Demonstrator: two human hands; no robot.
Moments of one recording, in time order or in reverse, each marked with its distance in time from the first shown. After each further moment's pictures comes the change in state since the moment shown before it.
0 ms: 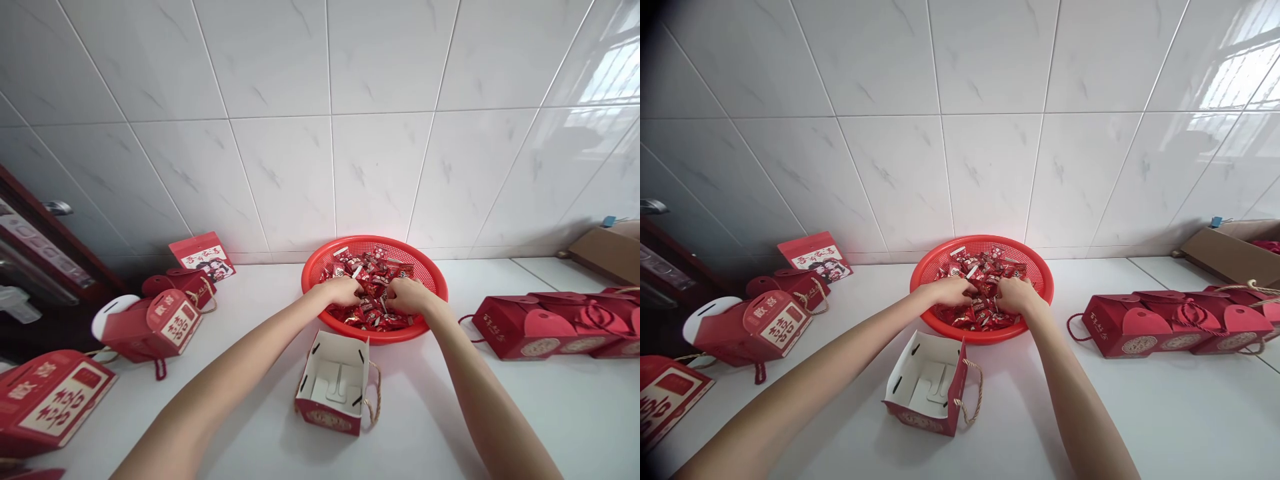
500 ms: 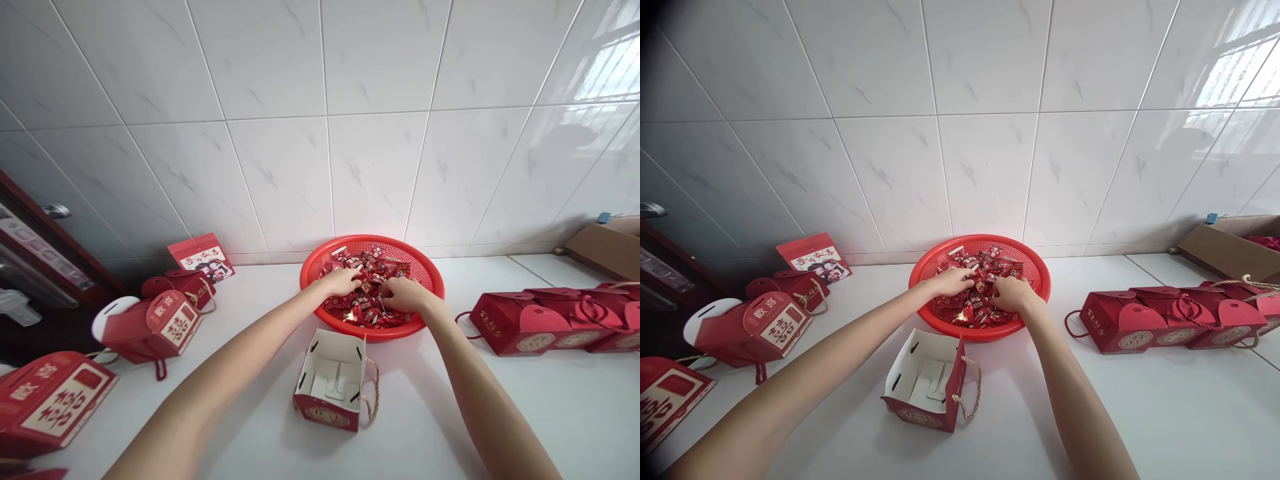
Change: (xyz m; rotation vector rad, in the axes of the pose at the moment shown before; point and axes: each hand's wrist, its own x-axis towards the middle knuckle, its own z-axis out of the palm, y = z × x) left_hand 0.014 -0.010 0.002 -0.093 0.166 -0.065; right_hand 0.001 0.002 0.003 0.091 0.022 -0.011
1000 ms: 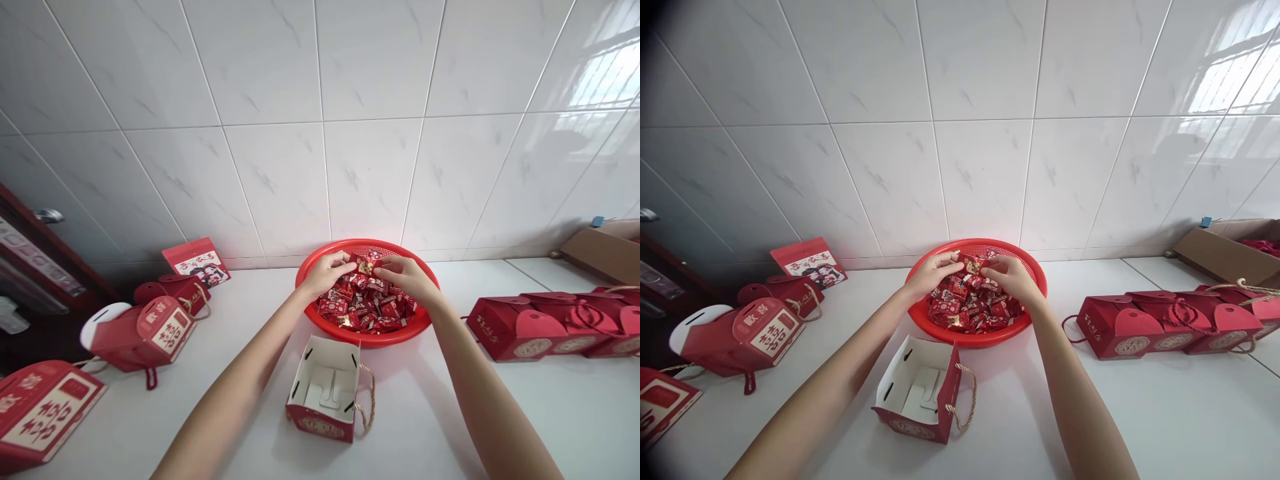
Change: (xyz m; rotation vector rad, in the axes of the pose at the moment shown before) left_hand -0.029 0.003 -0.015 -0.671 0.363 0.179; right_hand -0.005 0.012 -0.014 0.712 0.290 -0.121
